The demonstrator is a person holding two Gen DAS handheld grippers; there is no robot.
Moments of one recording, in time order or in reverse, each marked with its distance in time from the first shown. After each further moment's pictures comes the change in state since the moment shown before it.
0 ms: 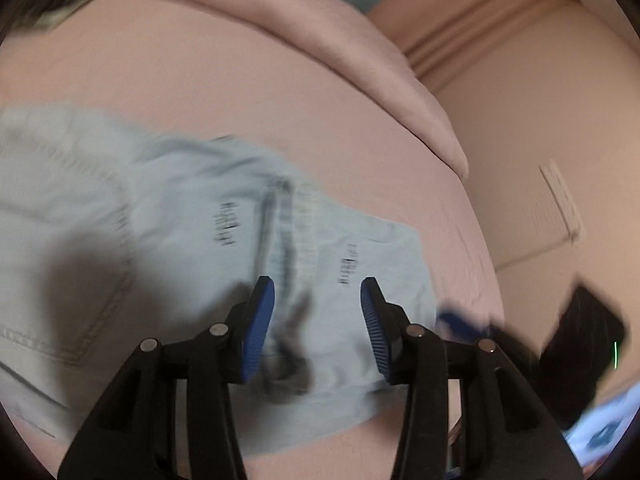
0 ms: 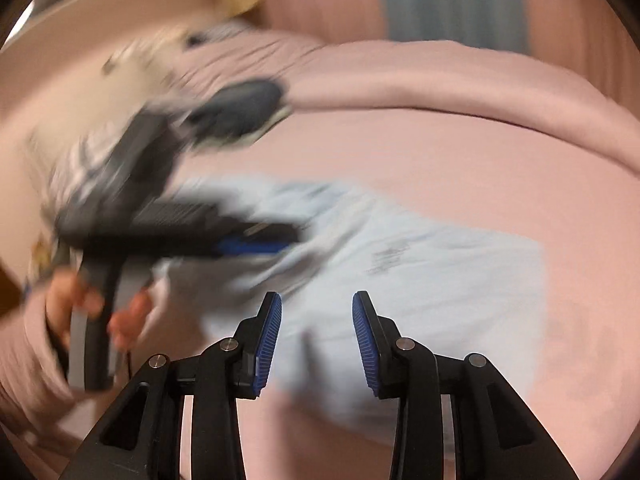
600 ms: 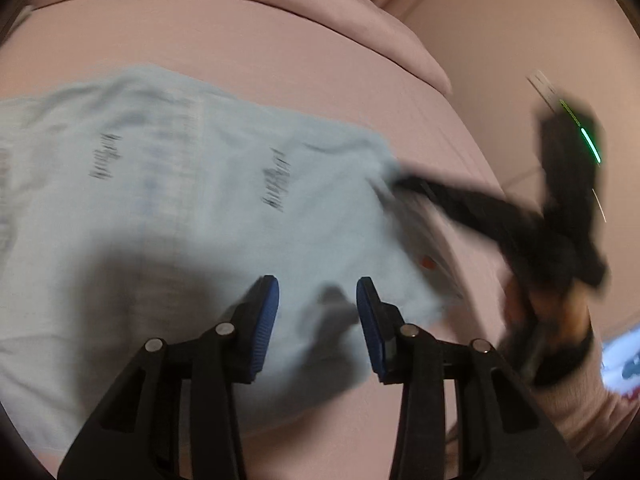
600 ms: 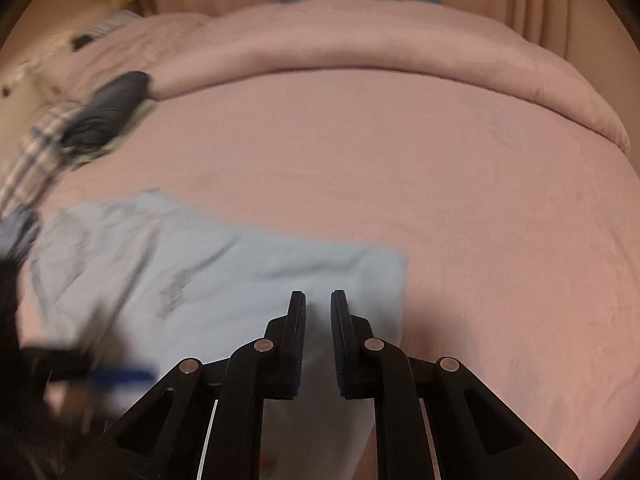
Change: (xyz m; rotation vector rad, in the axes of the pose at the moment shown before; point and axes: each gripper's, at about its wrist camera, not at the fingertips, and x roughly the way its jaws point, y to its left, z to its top) left arm 0.040 0.003 -0.042 0.157 0.161 0.035; right arm 0.026 -0.097 0.010 0.112 0.144 -0.240
